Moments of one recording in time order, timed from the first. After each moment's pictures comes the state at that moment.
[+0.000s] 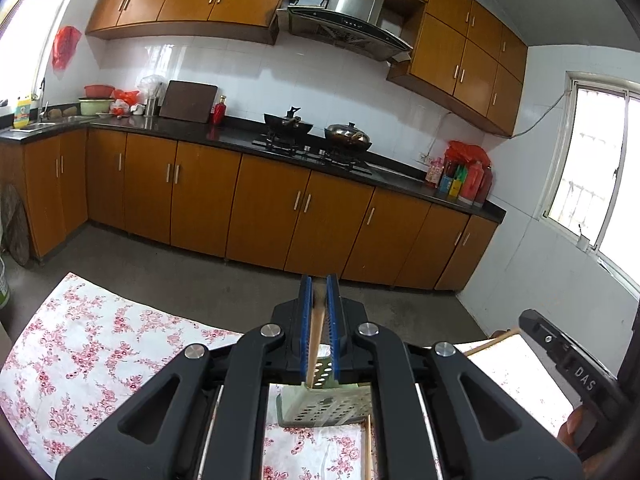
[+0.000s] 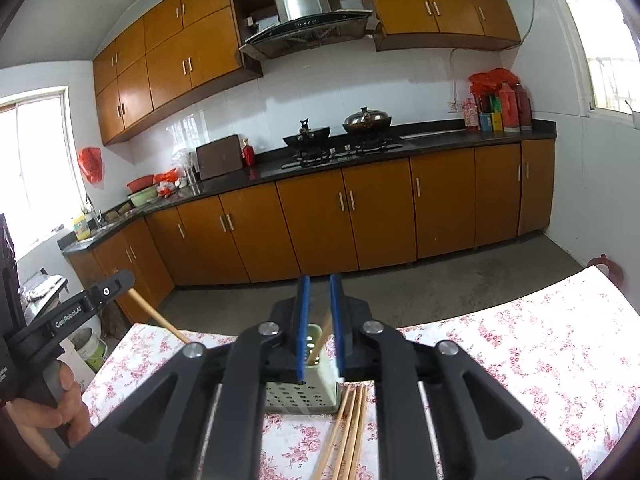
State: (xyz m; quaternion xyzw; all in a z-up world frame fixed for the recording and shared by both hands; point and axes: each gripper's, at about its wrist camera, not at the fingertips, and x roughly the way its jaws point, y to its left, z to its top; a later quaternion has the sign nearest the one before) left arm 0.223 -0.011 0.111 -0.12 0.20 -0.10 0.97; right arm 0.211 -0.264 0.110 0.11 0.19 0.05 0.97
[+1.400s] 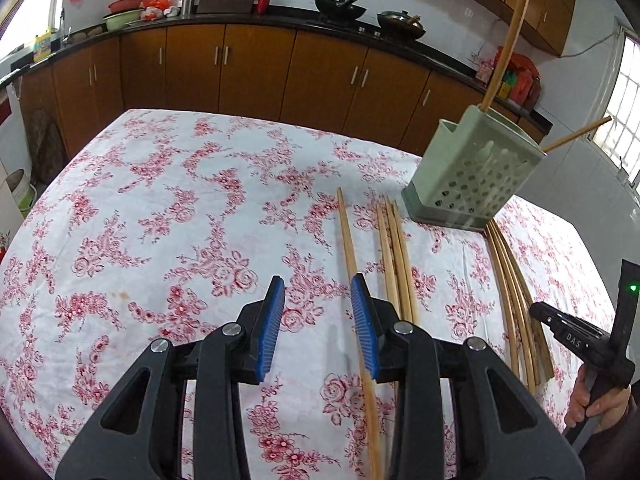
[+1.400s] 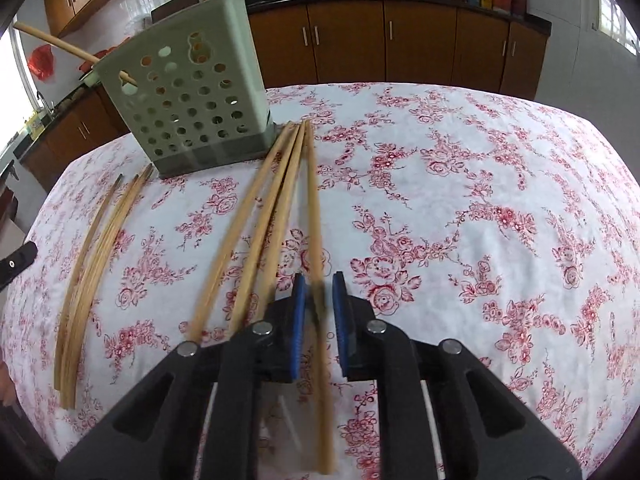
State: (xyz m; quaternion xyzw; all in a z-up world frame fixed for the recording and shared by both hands) left arm 0.166 0.063 -0.064 -0.09 0.39 -0.05 0.91; right arm 0.185 -0.252 -0.113 0.07 0.44 0.01 0.89
